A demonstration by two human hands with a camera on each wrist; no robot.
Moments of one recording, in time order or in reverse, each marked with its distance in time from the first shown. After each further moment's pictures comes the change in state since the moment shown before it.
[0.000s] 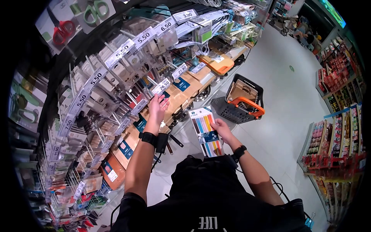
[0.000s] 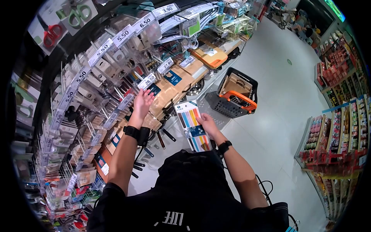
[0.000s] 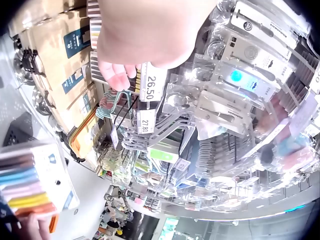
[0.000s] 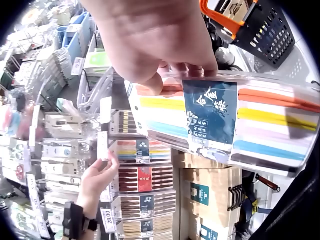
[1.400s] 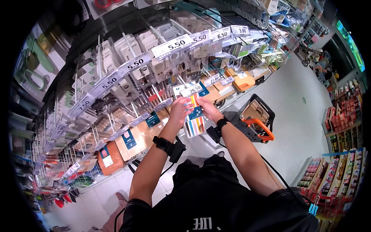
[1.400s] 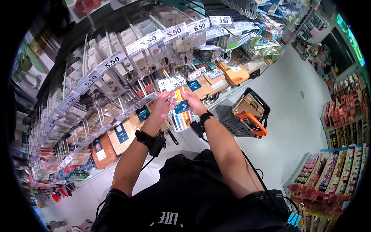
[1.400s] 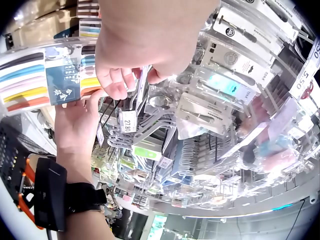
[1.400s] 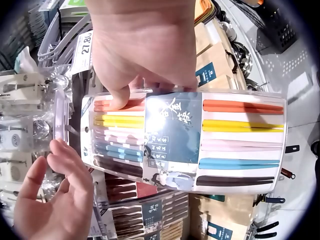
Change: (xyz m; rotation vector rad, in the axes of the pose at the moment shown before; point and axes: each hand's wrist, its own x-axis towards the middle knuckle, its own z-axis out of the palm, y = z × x) left_hand -0.040 0.033 0.018 -0.031 -0.057 -0.023; right_hand 0.162 -0.076 0.149 0.128 -0.449 0.069
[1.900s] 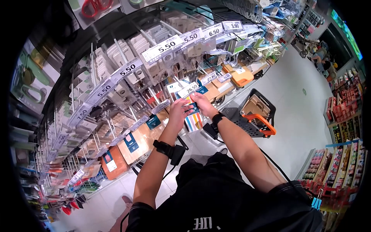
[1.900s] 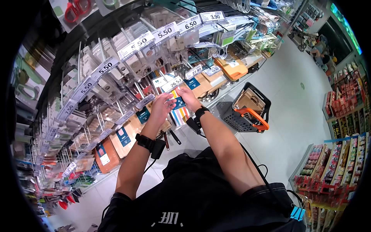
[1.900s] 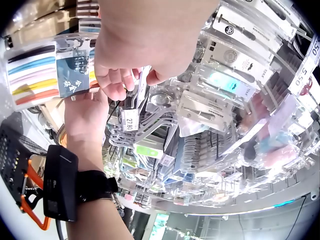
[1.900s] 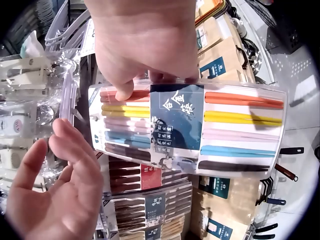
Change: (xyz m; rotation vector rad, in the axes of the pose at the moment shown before) left_hand -0.007 -0.002 -0.002 0.029 -0.072 0.018; right_hand 0.020 -0.001 0.016 0.005 0.099 -0.098
